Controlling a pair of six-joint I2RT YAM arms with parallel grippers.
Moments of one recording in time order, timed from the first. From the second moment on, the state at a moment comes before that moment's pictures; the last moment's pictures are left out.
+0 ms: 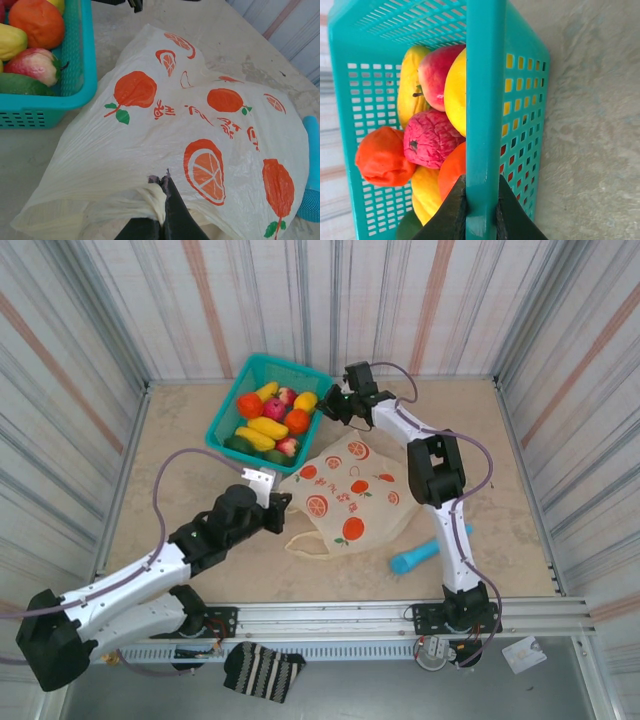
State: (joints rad) left arm -0.81 0.91 0.56 -0.12 -0.11 -0.39; right arm 0.39 2.42 2.03 -0.28 -0.44 1.01
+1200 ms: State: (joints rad) left arm -0.47 0.78 0.64 -0.17 -0.64 -0.52; right arm -0.12 1.62 0.99 -0.16 -0.14 1.23
